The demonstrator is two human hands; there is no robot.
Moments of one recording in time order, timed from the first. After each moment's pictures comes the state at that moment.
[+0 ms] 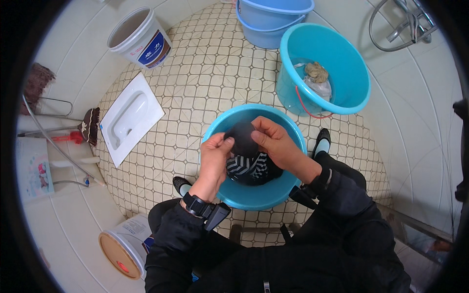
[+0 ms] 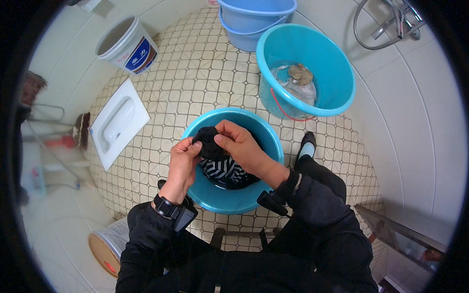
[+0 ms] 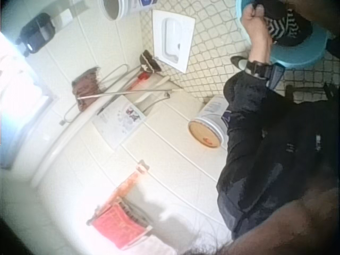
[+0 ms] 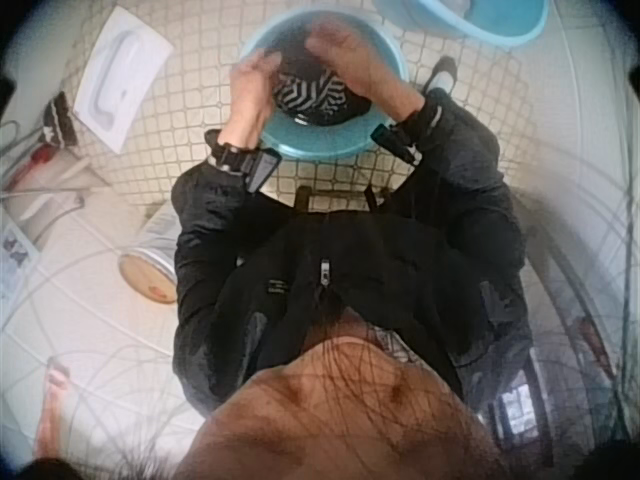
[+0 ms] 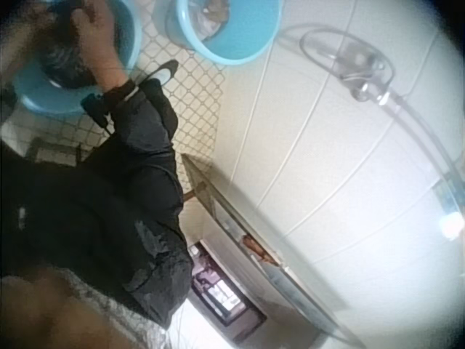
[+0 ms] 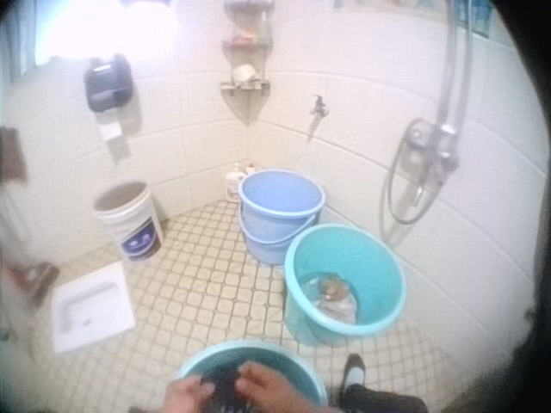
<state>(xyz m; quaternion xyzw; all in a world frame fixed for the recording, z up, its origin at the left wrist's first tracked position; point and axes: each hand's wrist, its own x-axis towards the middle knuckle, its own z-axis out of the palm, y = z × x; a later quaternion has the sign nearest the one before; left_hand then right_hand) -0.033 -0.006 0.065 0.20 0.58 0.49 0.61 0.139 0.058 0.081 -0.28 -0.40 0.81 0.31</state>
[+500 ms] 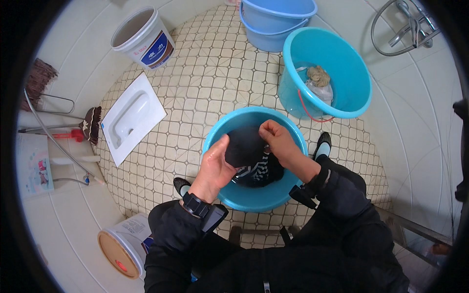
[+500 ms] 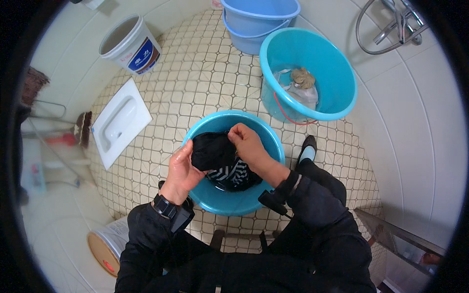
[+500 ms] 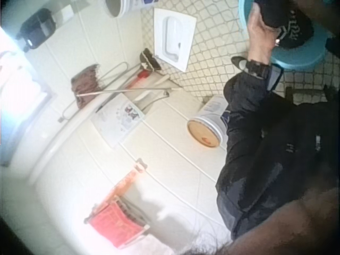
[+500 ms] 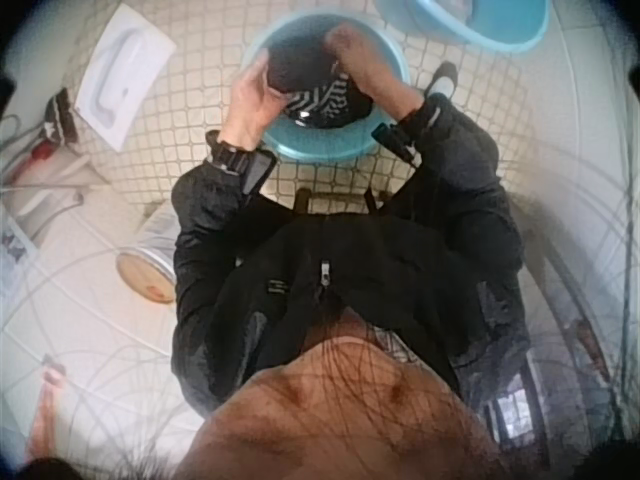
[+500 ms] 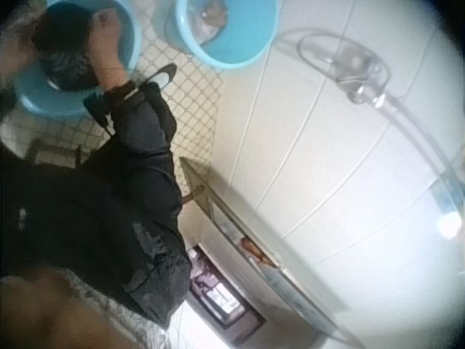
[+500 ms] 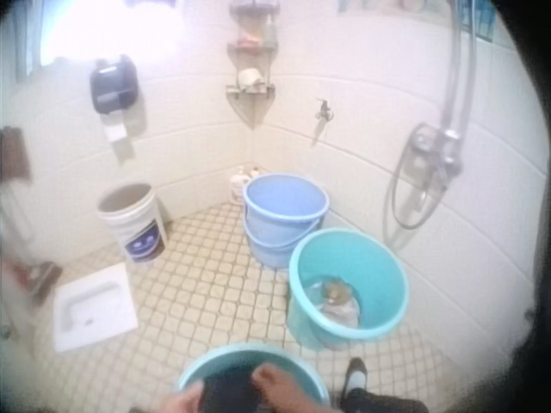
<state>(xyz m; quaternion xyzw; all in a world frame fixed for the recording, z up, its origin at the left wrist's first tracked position) -0.036 -0.010 0.081 0.01 0.30 0.56 0.77 0.138 0.067 0.057 -0.50 -0.47 0.67 0.29</state>
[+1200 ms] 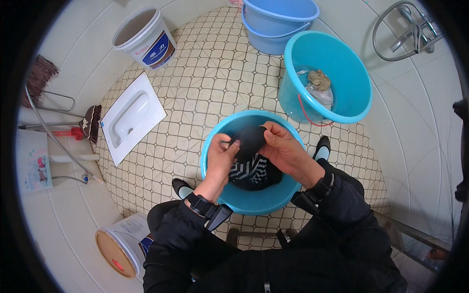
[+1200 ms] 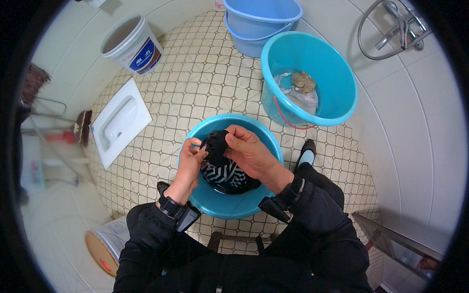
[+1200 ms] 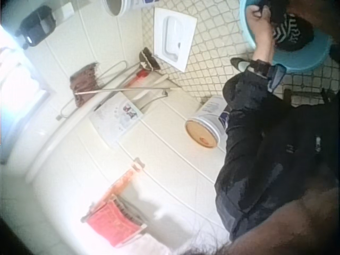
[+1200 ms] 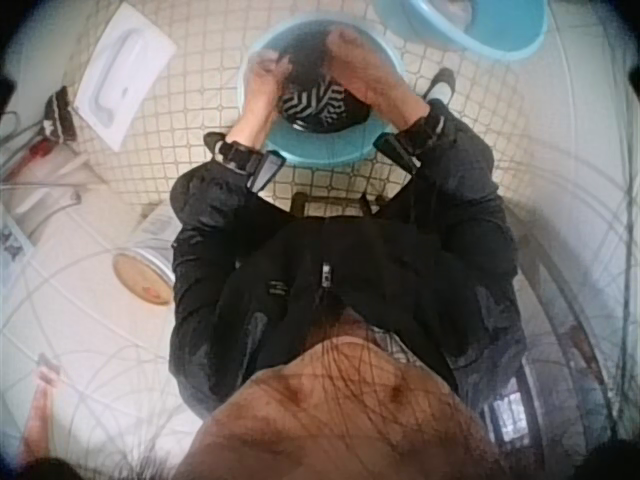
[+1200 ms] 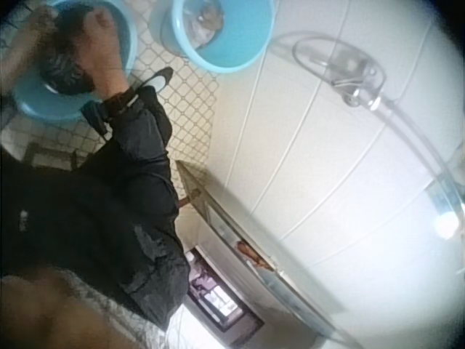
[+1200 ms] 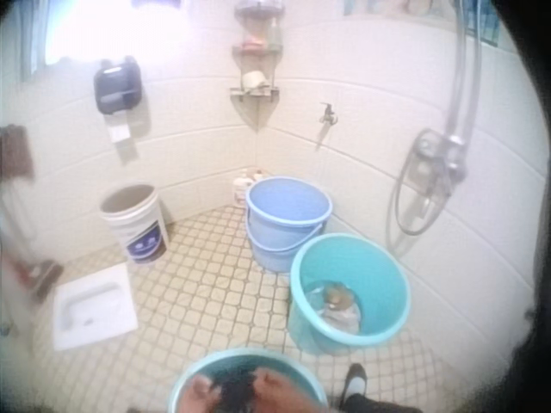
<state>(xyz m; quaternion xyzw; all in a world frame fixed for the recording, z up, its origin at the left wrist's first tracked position) -0.024 -0.002 0.045 0.22 0.64 0.49 0.56 0.147 0.068 0.087 -0.19 -0.28 0.89 0.31</state>
